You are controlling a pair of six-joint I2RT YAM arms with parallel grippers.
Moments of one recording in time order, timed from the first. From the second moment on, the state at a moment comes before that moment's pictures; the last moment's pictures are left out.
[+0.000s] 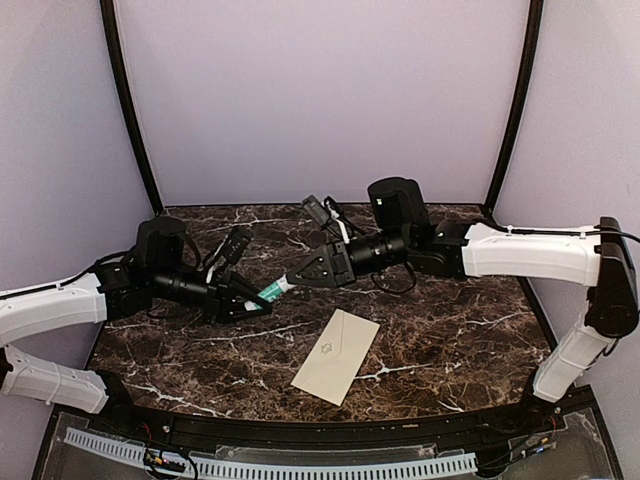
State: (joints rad) left arm -0.70 1.09 0.71 -0.06 0.79 -0.18; right arm 0.96 1.62 1.23 0.00 -0.75 0.51
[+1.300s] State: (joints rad) left arm -0.71 1.16 0.70 0.00 0.93 -0.21; right arm 0.96 1.61 1.20 0.03 -0.80 0.55
